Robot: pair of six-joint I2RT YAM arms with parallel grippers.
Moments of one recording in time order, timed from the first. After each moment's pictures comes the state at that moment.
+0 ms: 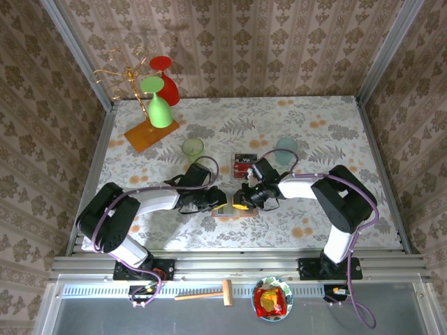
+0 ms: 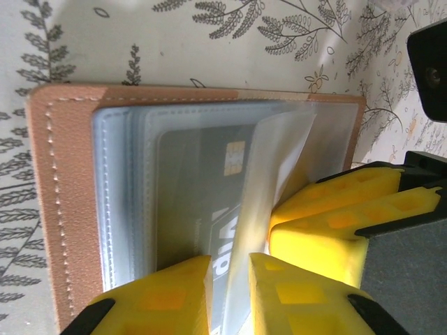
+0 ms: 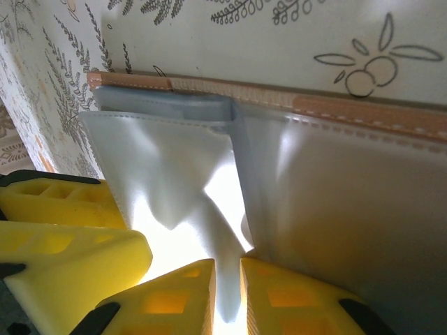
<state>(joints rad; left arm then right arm) -0.71 1.56 0.66 -0.06 0.48 -0.93 0.59 1.77 0.82 -0.08 -0.62 0.87</state>
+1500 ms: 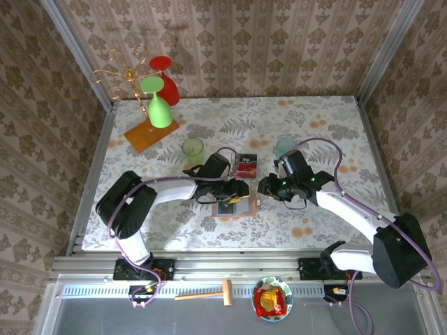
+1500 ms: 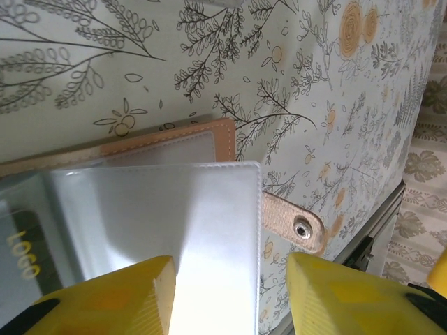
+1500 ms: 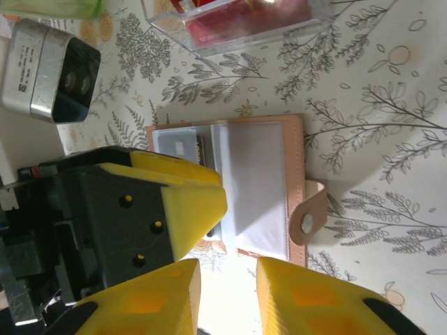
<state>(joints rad) -0.81 1.74 0.91 -0.05 0.54 -0.93 0.46 1.24 0.75 -0.46 -0.38 0.81</state>
